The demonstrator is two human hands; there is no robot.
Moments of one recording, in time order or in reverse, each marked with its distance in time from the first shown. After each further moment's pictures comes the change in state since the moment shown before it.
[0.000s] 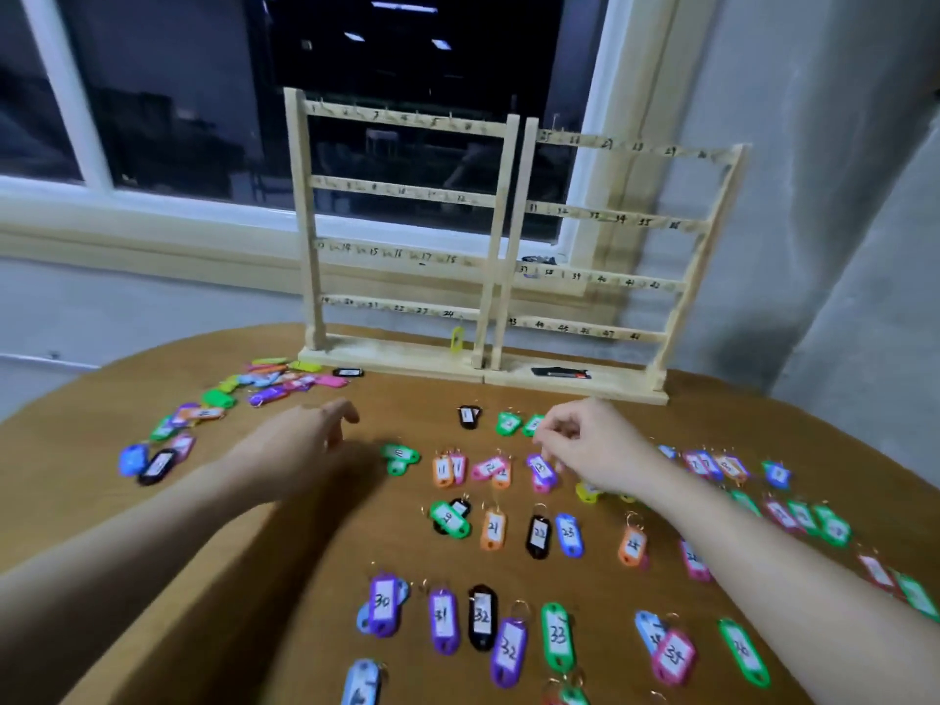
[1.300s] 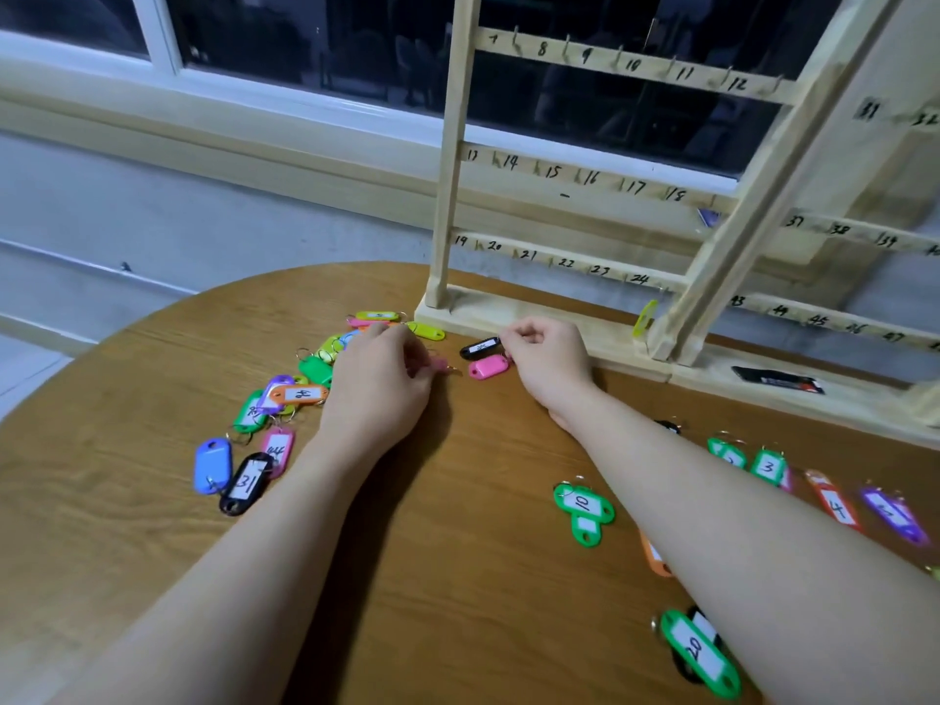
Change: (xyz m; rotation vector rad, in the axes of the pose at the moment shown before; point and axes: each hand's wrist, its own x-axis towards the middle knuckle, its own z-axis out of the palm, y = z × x) left_hand 0.087 -0.117 0.042 -0.340 0.454 -0.281; right_hand 0.238 -0.100 0.204 0.354 0.208 0.100
